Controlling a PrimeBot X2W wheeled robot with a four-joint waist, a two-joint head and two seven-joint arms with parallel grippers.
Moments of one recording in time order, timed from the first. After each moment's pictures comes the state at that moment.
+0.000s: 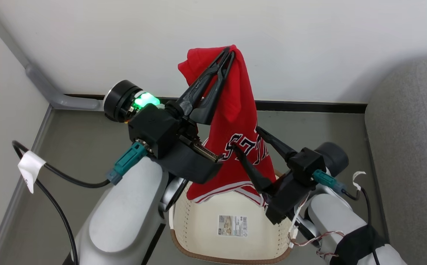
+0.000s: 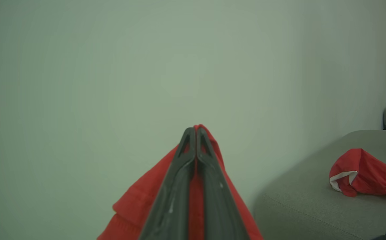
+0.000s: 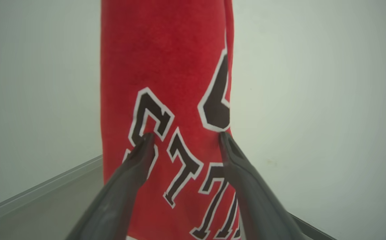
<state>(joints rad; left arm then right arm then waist) -0.66 0.07 -0.51 0.17 -0.32 -0.12 -0.25 -0.52 -0.06 0.59 0.50 0.18 0.12 -0.26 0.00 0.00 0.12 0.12</state>
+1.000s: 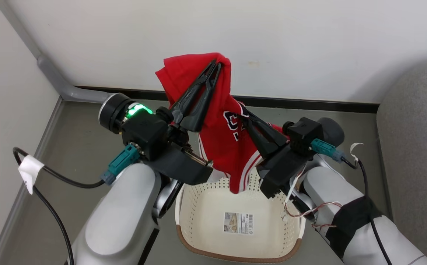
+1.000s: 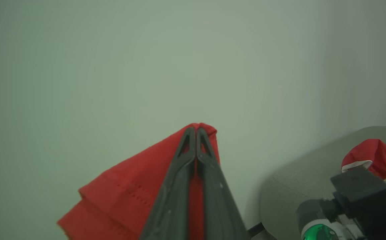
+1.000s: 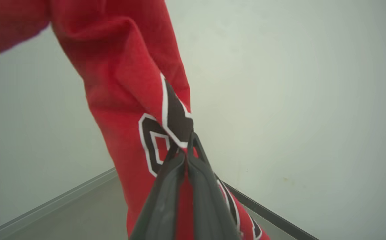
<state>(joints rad) -0.63 0.08 -0.50 0.21 -0.36 -0.12 -0.26 -0.69 -0.06 0.67 0.61 0.34 0.12 -0.26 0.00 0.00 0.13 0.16</state>
